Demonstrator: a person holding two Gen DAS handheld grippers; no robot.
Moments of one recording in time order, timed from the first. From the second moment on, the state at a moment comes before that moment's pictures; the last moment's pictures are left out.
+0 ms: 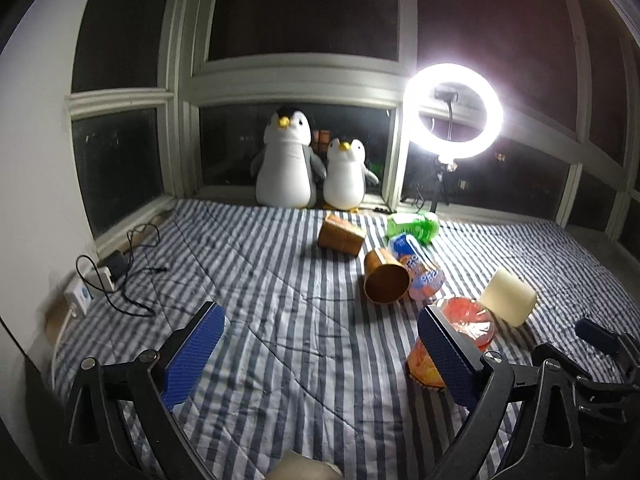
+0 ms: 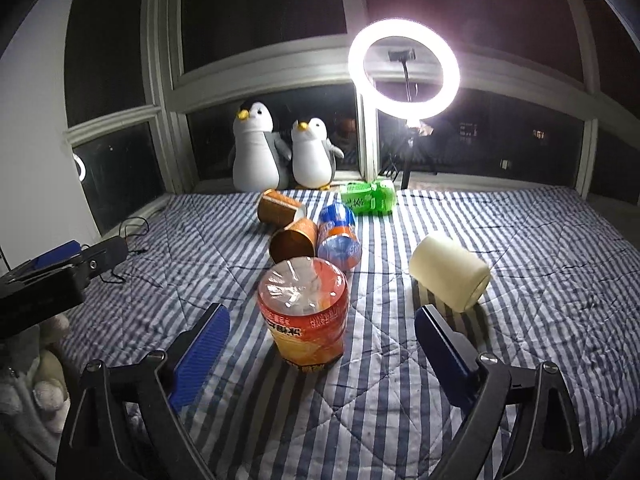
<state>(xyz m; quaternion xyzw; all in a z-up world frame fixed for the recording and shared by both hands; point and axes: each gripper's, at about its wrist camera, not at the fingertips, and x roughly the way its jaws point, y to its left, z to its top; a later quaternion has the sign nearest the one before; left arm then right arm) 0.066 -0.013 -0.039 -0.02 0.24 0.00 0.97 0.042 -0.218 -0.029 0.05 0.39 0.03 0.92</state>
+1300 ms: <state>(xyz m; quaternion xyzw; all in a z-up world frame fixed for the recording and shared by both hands) -0.003 -0.015 0.013 -0.02 0.16 -0.01 0.99 -0.007 -0.210 0.034 0.05 0.31 0.00 0.95</state>
